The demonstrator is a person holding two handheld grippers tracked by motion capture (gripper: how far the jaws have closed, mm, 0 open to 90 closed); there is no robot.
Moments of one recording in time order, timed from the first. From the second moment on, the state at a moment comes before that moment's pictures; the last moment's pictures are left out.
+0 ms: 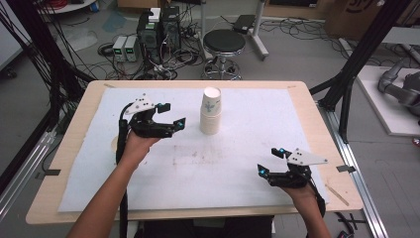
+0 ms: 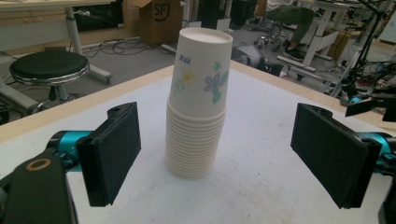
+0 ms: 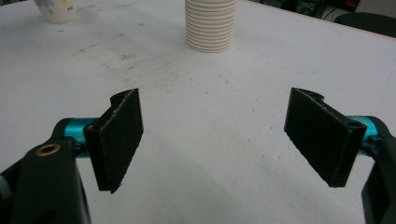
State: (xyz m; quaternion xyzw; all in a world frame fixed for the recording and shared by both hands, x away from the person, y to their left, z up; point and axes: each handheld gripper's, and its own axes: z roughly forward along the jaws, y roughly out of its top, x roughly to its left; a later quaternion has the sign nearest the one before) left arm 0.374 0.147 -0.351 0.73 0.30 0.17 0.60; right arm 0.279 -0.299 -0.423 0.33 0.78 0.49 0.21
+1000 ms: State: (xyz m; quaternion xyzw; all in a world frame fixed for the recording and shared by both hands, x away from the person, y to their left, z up) left arm 0.444 0.075 -0.324 0.76 0.30 0.14 0.56; right arm 0.280 -0.301 -0.424 0.33 0.78 0.49 0.20
